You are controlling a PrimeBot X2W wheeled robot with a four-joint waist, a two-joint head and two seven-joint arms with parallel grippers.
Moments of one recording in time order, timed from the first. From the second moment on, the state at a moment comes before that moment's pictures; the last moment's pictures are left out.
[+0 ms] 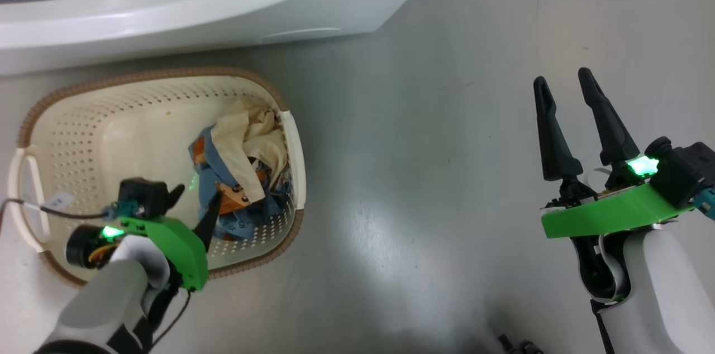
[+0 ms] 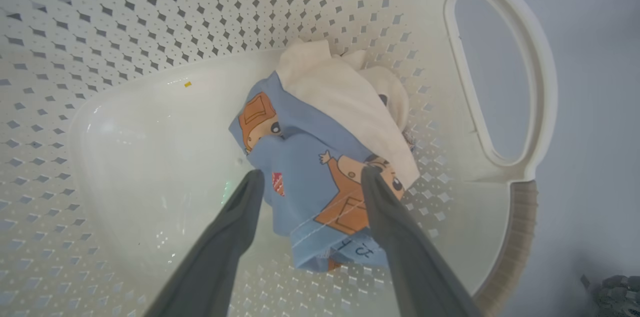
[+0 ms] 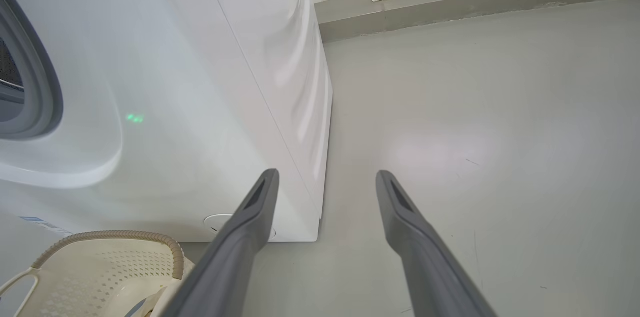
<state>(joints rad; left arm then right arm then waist) -0.73 0.25 -0.80 1.01 -0.73 -0.13 -0.26 -0.37 -0.12 0.06 0.08 0.36 0.13 -0.25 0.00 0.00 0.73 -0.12</state>
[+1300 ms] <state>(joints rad) -0.93 0.39 -1.26 0.90 -1.12 -0.13 -0.26 -0.45 -0.09 0.09 0.07 0.36 0.13 -0.25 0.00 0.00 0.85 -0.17</state>
